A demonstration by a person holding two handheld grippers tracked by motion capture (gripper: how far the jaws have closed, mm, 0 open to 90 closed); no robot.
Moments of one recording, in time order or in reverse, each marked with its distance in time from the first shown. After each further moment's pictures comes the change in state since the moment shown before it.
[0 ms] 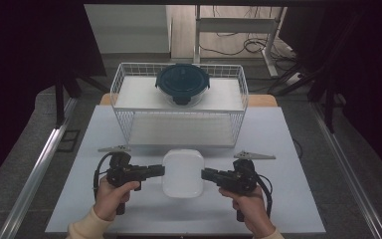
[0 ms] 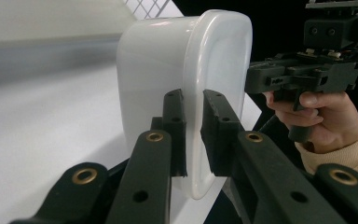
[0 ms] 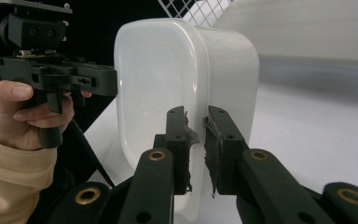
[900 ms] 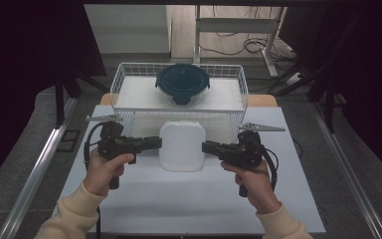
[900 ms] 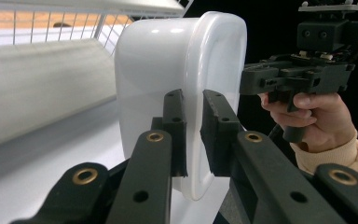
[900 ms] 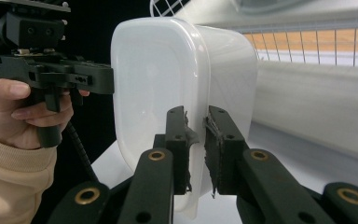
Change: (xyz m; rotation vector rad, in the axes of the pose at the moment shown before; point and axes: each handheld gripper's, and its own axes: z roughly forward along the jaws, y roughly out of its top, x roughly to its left) left arm -0.032 0.073 -0.029 -0.055 0.002 0.099; right arm 0.026 0.072 -0.019 -0.075 0.014 -0.090
